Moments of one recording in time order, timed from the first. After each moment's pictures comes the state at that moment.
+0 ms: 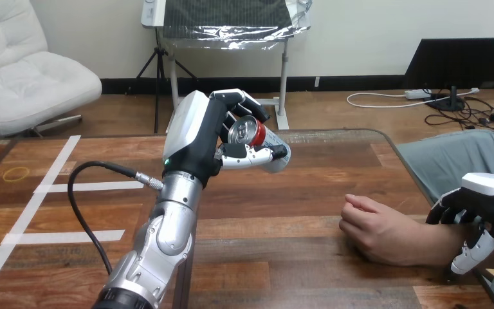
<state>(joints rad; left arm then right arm) -0.52 0.12 -0.20 0.67 0.49 -0.36 0.28 -0.21 -0.90 0.13 0.14 -0.59 0.11 0.65</state>
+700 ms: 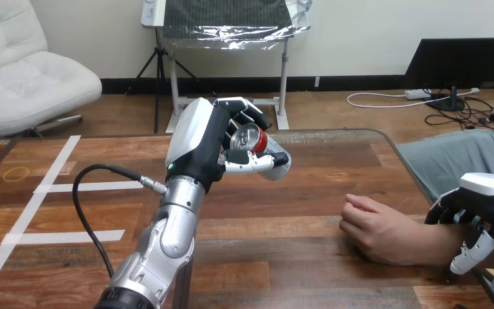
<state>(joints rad) -0.53 0.12 -0.22 0.73 0.50 -0.36 0.29 -0.21 -0.90 0.13 0.14 -0.59 0.10 0.65</state>
